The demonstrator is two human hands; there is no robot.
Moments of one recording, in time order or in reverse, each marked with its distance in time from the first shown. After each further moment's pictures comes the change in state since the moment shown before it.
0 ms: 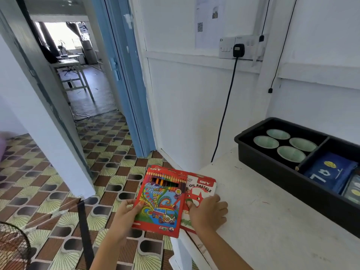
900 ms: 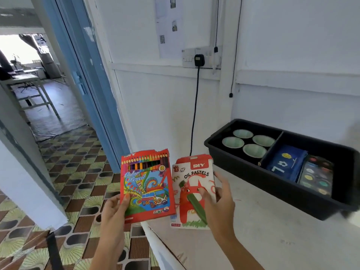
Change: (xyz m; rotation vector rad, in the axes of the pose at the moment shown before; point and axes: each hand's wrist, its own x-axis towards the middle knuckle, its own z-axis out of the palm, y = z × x) left_hand -0.011 0.043 0.058 -0.323 -0.011 0.208; right_hand 0.013 0.051 -0.091 1.096 0.035 -0.260
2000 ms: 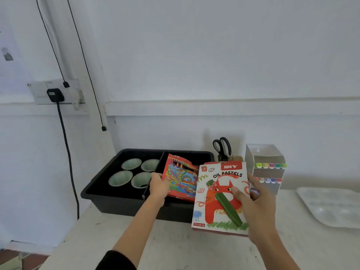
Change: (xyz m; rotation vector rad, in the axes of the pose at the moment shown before) left_hand -0.046 -0.068 0.417 0.485 -0.736 -0.041; right_hand 0.029 -0.078 -0.284 0.036 0.777 -0.018
